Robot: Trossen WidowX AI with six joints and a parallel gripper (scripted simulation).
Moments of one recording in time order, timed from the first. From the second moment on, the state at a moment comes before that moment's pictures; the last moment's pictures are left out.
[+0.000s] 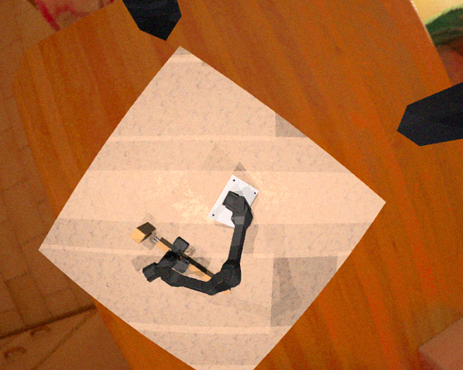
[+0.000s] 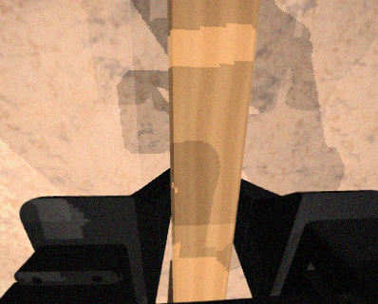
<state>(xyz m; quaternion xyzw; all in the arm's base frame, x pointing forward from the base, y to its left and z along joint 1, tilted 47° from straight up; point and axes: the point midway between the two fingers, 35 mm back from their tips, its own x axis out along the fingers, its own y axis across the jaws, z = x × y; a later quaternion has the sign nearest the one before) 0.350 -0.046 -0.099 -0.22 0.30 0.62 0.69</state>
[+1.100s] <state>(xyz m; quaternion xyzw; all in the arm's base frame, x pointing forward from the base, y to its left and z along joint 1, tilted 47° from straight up) 0.351 -0.048 -0.100 -0.22 0.30 0.62 0.69</state>
